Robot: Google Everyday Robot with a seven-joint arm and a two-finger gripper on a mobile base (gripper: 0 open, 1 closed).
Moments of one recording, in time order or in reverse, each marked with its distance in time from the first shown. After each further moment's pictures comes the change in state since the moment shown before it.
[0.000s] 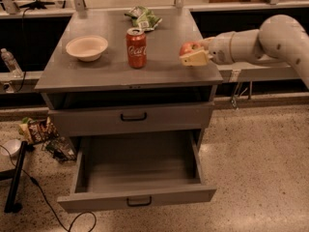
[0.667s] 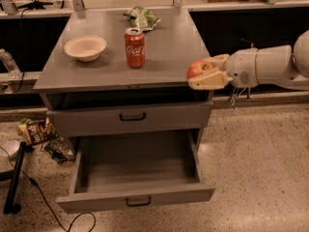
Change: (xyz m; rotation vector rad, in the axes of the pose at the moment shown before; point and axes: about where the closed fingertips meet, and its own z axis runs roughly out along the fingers) arm 0.011 0.098 -0.081 -0.138 -0.007 -0.018
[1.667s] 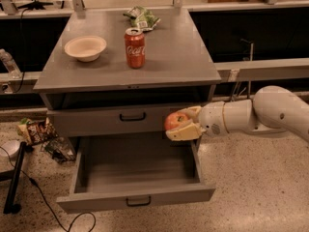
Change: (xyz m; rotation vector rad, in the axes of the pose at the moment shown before) arm 0.107 0.104 0.069 -0.154 0.078 0.100
